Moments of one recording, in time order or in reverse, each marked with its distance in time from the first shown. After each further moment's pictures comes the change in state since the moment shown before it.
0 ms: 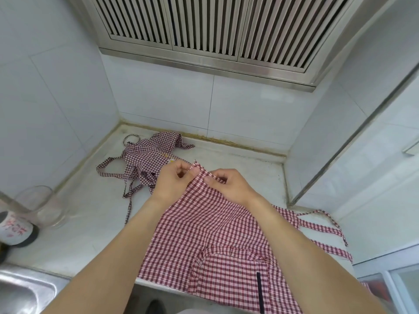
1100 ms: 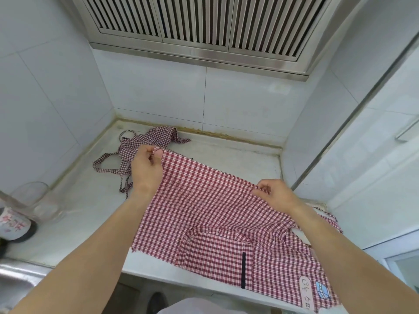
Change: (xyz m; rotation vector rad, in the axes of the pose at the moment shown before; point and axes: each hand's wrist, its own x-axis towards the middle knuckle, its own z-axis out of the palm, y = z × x) left_hand 0.008 -0.010 -0.018 0.132 0.382 -0.037; right_hand -0.062 0.104 -0.089 -0.398 0.082 0.140
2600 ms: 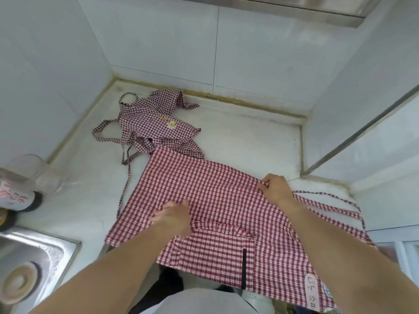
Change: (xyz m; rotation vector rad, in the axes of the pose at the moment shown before) left_hand -0.098 -0.110 0.063 1.267 -1.165 -0.470; right_hand 0.037 0.053 0.086 -0.111 -0.066 0.434
